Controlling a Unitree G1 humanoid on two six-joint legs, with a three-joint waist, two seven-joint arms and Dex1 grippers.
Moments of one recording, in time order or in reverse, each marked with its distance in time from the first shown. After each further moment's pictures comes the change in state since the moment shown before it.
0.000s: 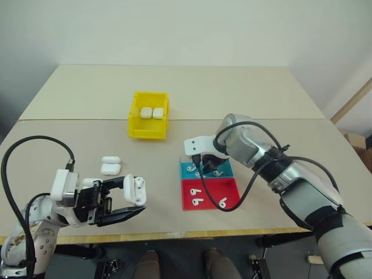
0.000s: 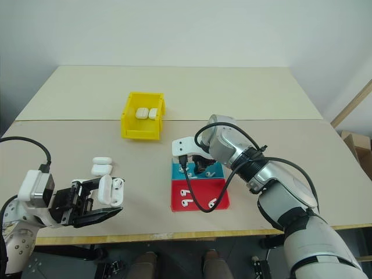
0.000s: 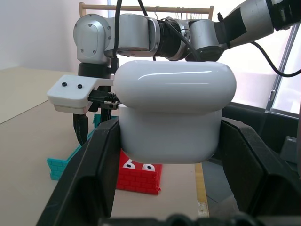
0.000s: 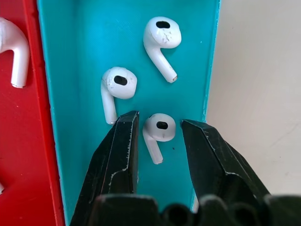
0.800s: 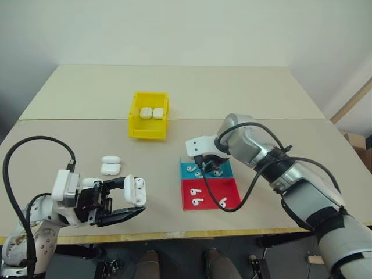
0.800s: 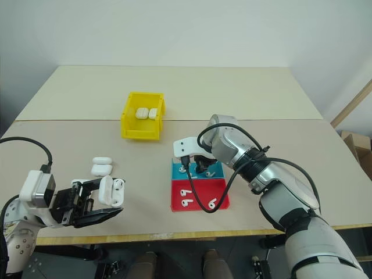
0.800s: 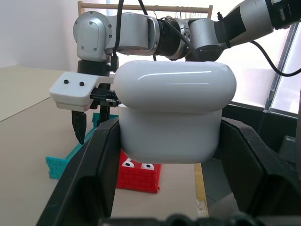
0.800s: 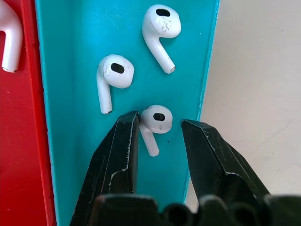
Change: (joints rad) left arm -0.002 0.000 -0.004 0.008 0.011 -0.004 -0.007; right arm 0.012 -0.011 -0.016 0.001 -0.024 -0.070 0.007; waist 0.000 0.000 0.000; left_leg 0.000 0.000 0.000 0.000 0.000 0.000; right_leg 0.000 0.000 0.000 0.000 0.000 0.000
